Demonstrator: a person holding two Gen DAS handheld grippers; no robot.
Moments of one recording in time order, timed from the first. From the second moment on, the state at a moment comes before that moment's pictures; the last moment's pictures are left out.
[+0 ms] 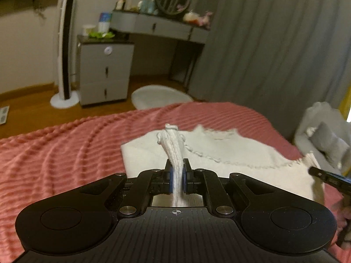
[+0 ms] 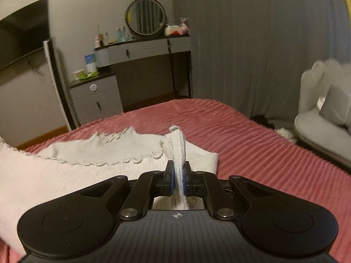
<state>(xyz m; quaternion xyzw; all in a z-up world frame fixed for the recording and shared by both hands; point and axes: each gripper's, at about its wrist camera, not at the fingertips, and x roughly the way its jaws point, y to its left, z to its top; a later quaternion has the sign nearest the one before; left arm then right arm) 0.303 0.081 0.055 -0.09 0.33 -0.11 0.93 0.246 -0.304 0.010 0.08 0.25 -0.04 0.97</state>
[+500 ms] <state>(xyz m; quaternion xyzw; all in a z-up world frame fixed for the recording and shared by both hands) 0.328 0.067 -0.005 -0.03 0.40 -0.15 0.90 0.285 -0.313 -0.026 0.08 0.31 0.00 0.95</state>
